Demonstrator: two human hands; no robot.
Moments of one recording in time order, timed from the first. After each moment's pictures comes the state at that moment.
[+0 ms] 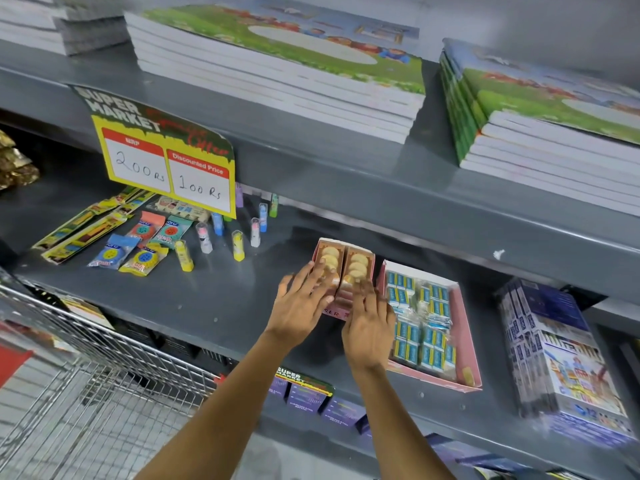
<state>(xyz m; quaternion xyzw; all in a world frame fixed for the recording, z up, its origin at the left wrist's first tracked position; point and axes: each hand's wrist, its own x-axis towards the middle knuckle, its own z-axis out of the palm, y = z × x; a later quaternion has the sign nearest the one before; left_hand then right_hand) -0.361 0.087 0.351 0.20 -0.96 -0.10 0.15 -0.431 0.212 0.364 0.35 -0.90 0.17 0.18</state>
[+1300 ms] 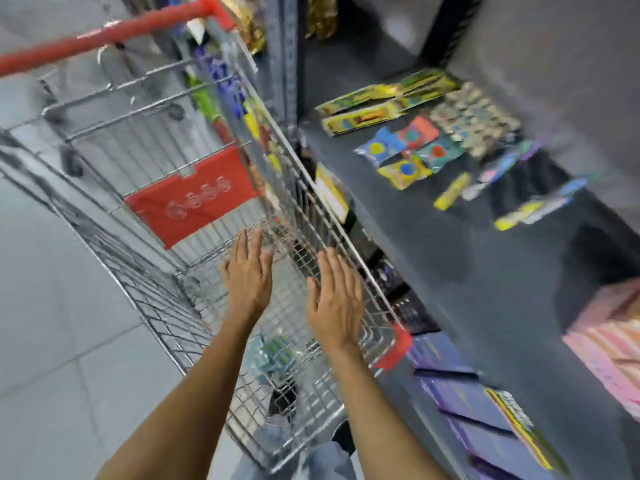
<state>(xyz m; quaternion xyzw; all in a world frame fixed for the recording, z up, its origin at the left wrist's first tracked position) -0.010 -0.005 0.232 0.73 -0.61 -0.21 0.21 -0.149 0.046 0.251 0.68 -0.68 0.29 -0.03</state>
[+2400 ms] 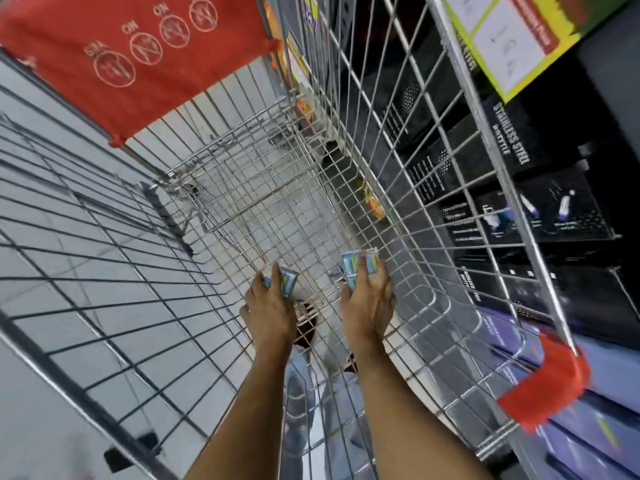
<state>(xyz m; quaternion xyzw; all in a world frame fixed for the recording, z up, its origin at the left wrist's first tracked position) -0.003 0.085 0.005 0.81 -0.51 -0.29 -0.04 -0.139 0.069 0.012 0.53 -0.81 -0.02 -0.23</state>
